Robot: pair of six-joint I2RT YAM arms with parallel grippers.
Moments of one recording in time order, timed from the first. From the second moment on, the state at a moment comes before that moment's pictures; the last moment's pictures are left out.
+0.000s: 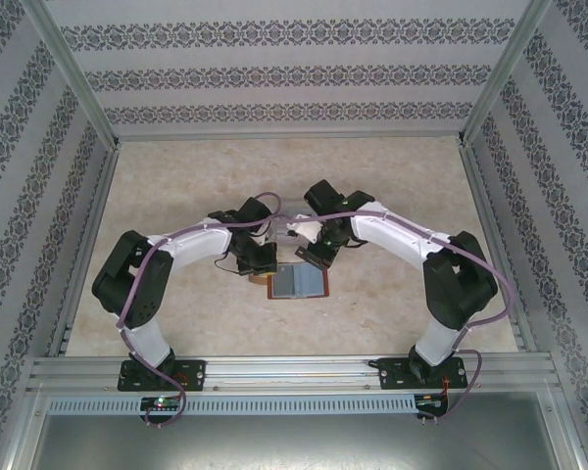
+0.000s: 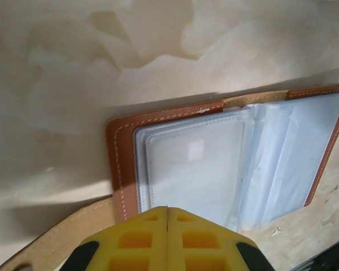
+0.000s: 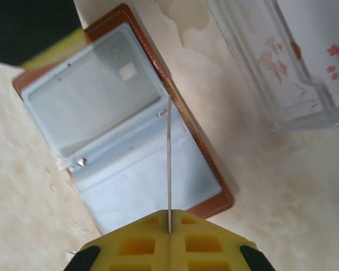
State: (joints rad) left arm -0.54 1.74 1.08 -0.63 0.39 -0.66; right arm 0.63 1.73 1.29 -0.90 -0.21 -0.43
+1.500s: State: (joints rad) left arm -0.45 1.62 0.94 -0.62 0.34 -0.70; right arm 0.53 2.37 2.44 -1.40 -0.12 -1.00
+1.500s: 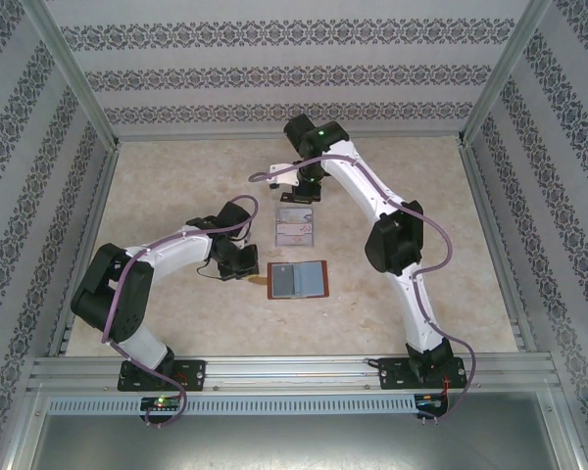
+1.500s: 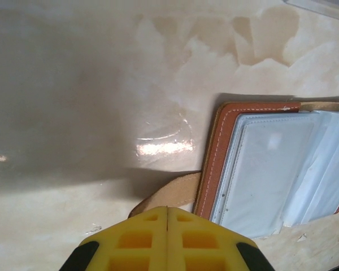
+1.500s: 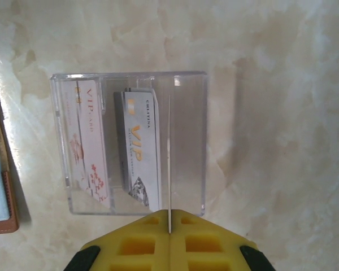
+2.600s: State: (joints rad) left arm -0.44 1.66 0.94 -0.62 0.34 -0.70; right arm 0.53 2.51 2.50 -1.33 -0.06 -1.01
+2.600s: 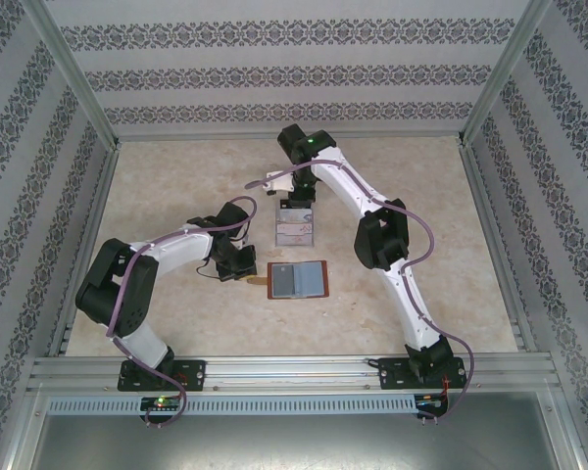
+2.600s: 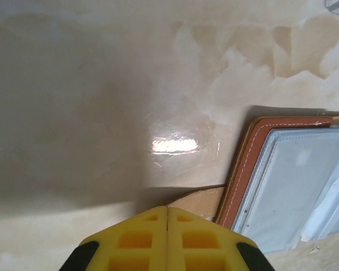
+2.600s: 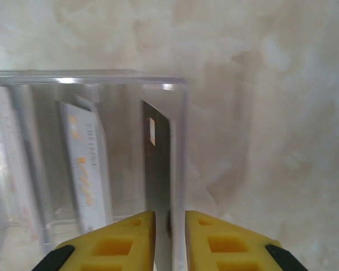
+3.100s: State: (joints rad) left arm -0.44 1.67 0.95 -0.62 0.34 -0.70; right arm 0.53 2.51 2.50 -1.23 -0.01 -0.99
